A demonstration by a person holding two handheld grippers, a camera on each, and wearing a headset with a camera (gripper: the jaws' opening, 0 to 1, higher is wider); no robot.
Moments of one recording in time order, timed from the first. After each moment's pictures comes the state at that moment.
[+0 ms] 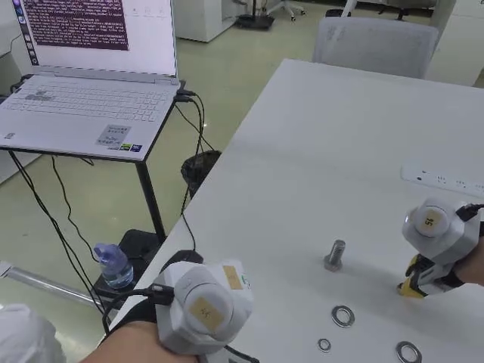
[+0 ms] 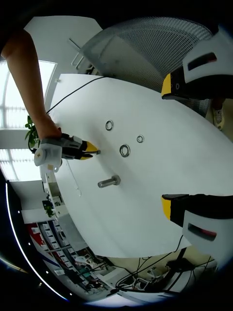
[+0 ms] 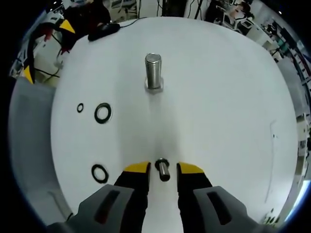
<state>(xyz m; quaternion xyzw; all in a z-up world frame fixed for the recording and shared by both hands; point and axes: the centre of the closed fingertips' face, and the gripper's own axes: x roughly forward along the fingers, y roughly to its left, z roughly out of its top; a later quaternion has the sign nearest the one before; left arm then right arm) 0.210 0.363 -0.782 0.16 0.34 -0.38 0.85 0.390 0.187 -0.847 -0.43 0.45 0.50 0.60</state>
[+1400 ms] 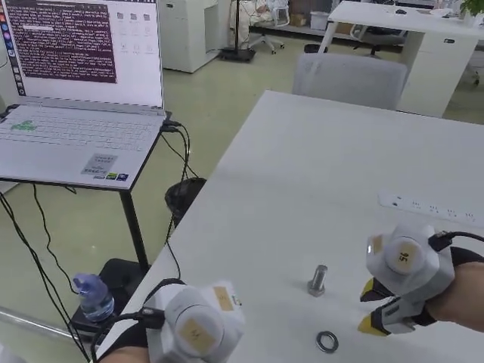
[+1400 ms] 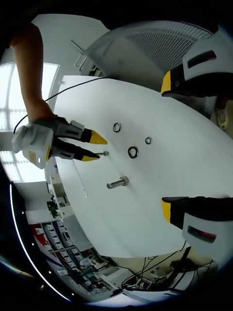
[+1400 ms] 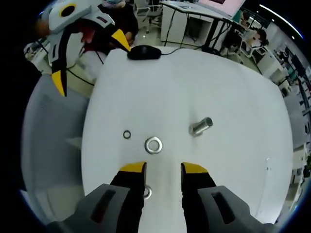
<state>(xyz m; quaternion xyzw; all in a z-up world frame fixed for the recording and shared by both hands) 0.213 0.357 -0.767 0.15 0.32 -0.39 0.85 0.318 0.244 -0.795 -0.44 0.38 0.58 0.58</state>
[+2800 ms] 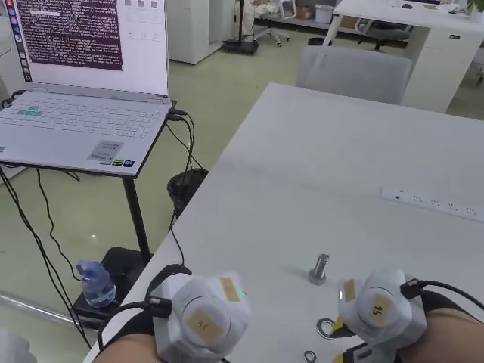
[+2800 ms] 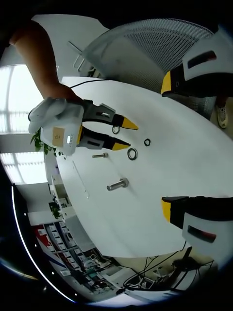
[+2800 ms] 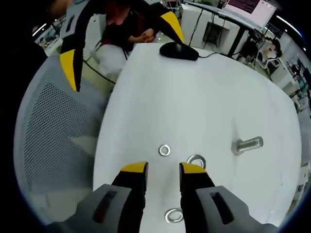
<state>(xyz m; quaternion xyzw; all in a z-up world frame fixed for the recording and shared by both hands) 0.209 0.357 -0.770 0.16 0.32 -0.39 0.85 0.251 0.275 -0.842 -0.44 0.35 0.62 0.54</state>
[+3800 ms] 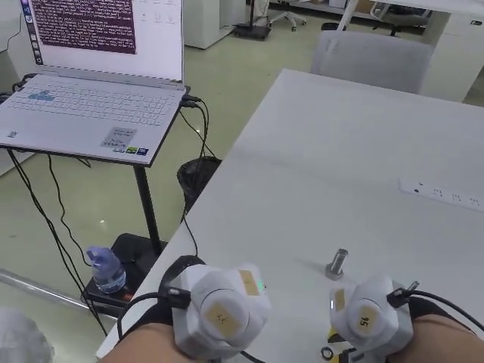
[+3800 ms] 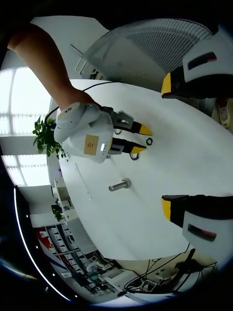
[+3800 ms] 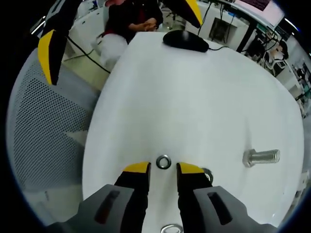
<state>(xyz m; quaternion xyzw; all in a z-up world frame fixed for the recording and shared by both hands) 0.218 0.357 -0.773 0.15 0.31 -0.40 0.85 0.255 0.290 -0.876 -0.46 0.36 0.63 0.52</state>
